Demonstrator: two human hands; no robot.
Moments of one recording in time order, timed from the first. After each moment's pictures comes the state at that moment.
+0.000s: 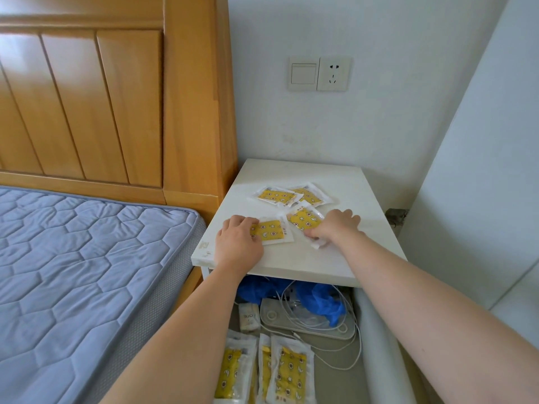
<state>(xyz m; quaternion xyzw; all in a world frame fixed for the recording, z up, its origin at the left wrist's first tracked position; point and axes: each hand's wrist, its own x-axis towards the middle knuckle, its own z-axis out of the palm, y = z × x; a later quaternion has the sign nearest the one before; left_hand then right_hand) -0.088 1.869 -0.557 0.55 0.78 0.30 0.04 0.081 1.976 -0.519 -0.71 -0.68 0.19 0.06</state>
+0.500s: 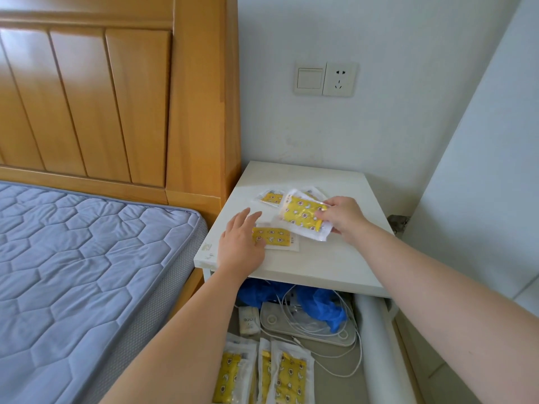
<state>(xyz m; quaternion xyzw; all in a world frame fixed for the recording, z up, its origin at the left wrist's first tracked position) -0.092 1.868 -0.559 0.56 0.76 0.33 0.06 0.085 1.981 -0.496 -0.55 -0.62 0.45 0.35</state>
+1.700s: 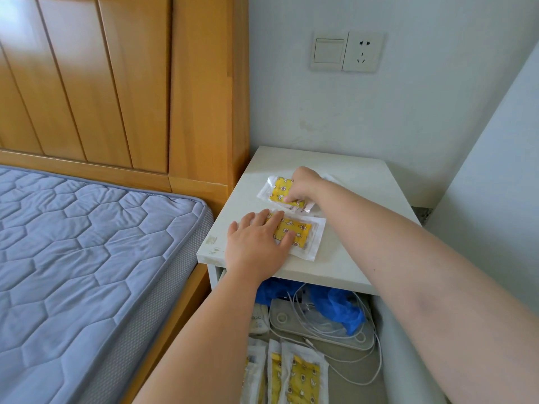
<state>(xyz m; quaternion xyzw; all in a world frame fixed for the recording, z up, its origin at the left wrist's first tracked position) -0.083 1.873 -0.566 0.59 0.78 0.18 -0.01 -0.027 2.050 -0.506 -0.53 -0.83 0.14 0.05</state>
